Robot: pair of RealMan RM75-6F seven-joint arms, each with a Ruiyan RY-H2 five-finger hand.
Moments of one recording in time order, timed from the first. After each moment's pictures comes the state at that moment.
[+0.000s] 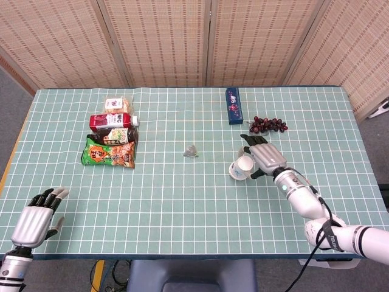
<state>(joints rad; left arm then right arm) -0.16 -1.21 0.01 -1.51 1.54 1.41 0.21 0.87 -1.17 0.13 -1.64 -0.88 0.73 -0.17</state>
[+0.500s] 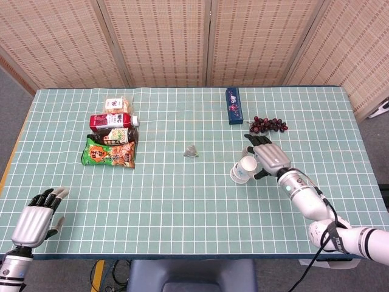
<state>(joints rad) -0.16 -1.21 0.01 -1.51 1.53 1.40 0.22 0.86 -1.13 0.12 -1.68 -0.86 0.74 -0.19</state>
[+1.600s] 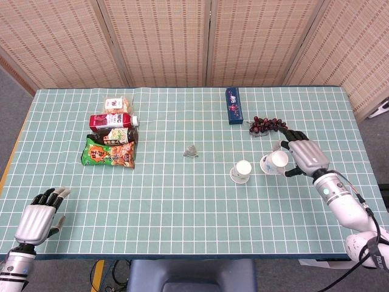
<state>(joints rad) -0.17 -1.24 0.00 -1.48 1.50 1.37 0.25 0.71 -0.93 0.13 -1.74 -1.00 0.78 -0.02</state>
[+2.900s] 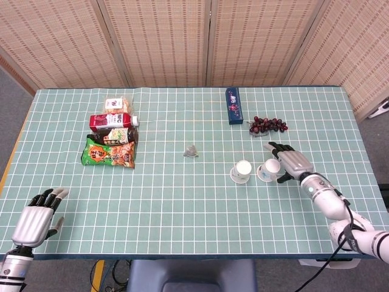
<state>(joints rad) -0.16 -1.22 0.01 -1.50 1.52 1.40 0.23 0.72 -1.18 0.11 -1.40 -1.15 0.59 0.15</state>
